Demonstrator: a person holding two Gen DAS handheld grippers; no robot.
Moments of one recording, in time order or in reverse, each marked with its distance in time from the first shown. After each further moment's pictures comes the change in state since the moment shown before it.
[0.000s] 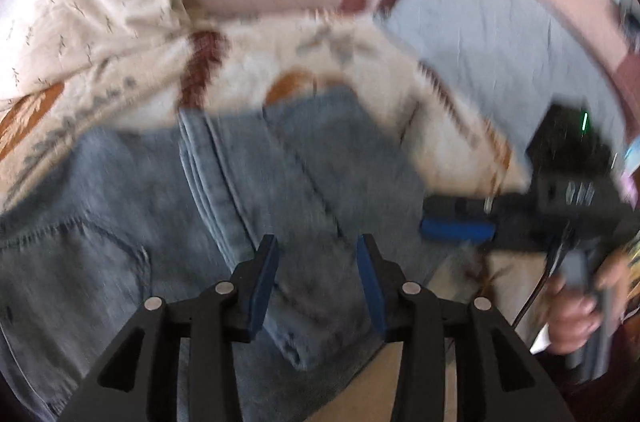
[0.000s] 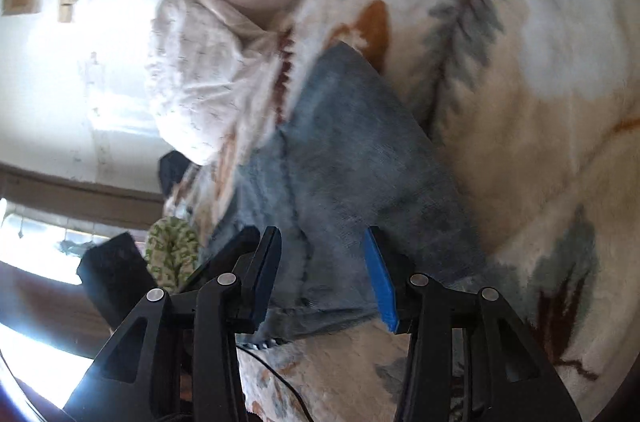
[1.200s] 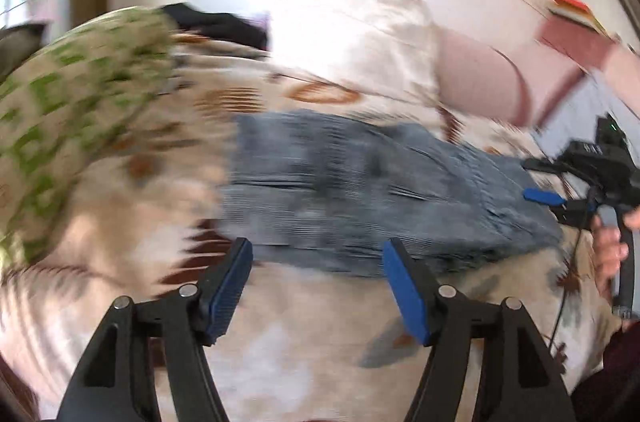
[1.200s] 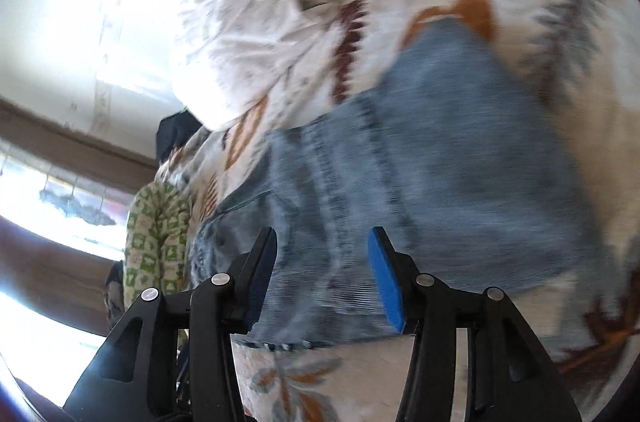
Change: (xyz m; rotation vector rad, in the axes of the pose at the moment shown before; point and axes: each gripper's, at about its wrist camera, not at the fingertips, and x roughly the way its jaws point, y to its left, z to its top) left arm -0.195 0.091 -0.206 -0.445 -0.434 0.530; right arm 0.034 0.087 -0.046 -0.240 -0.014 -0.024
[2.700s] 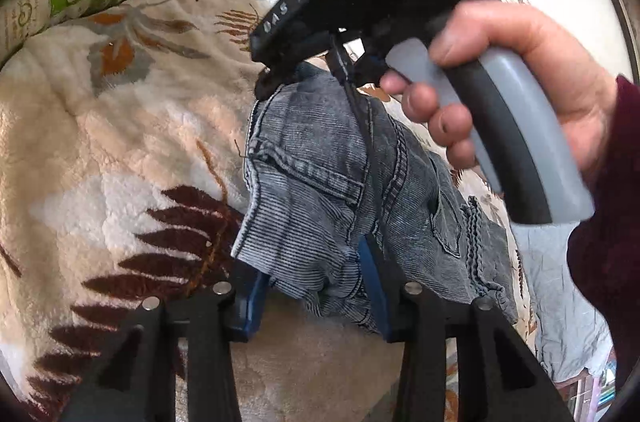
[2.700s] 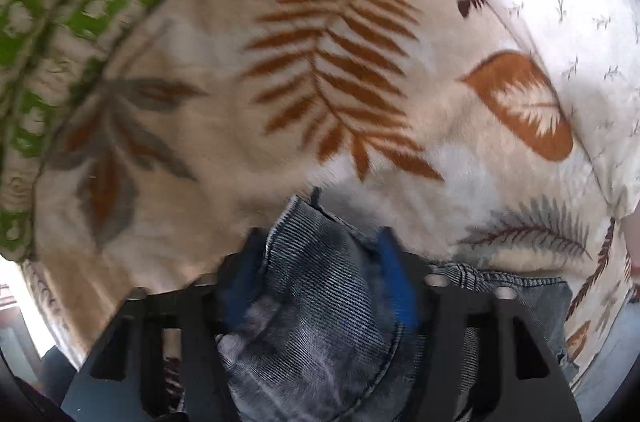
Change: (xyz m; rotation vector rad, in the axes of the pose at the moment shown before) left arm 0.087 0.043 -0.003 -0.389 0.124 -0.250; right arm 0.332 0.272 -0.088 -0.995 0.602 -0.563
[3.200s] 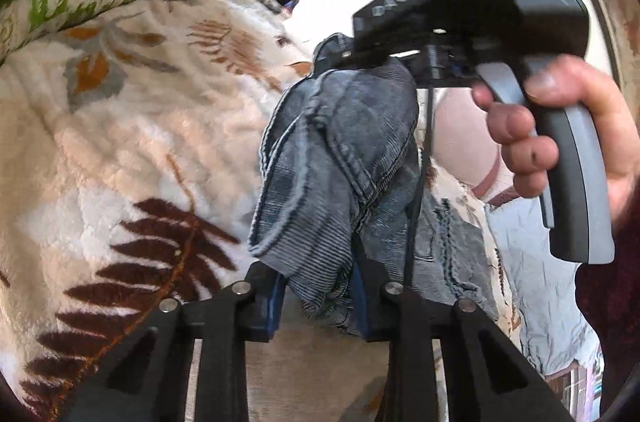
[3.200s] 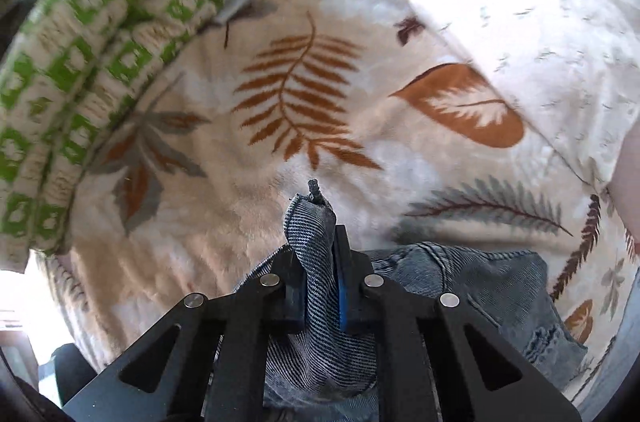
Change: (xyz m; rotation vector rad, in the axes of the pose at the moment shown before) left arm -0.011 -0.009 0.004 0.041 -0.030 -0.092; right arm -0.071 -0.039 -0.046 0.090 -0.191 0.055
